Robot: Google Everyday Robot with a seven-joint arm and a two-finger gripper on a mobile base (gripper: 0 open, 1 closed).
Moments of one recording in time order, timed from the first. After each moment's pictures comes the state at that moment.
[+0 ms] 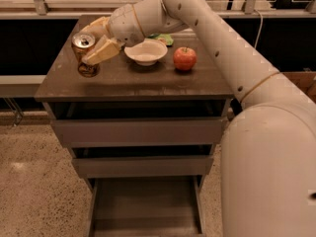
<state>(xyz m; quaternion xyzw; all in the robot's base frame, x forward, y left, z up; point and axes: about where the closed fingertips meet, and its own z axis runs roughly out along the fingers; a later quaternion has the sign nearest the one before) 0.654 0.166 0.948 -0.71 0.42 0.33 0.46</state>
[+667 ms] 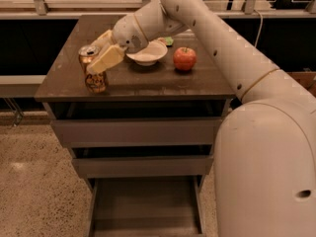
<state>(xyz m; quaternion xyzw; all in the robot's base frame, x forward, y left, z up) 0.642 0.155 0.919 -0.67 0.53 0.39 0.35</state>
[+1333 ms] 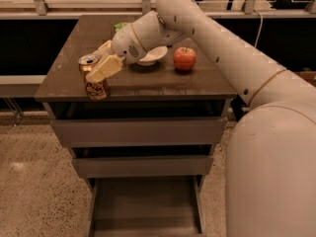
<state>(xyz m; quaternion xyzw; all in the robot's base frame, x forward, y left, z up) 0.636 0.155 0.889 -0.66 0.56 0.37 0.34</state>
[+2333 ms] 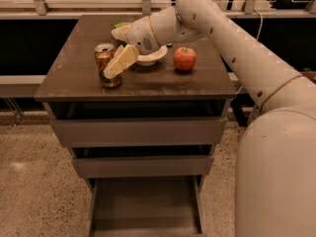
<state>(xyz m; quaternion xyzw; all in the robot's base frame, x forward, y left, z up) 0.668 0.126 0.914 -0.61 0.58 0.37 0.40</state>
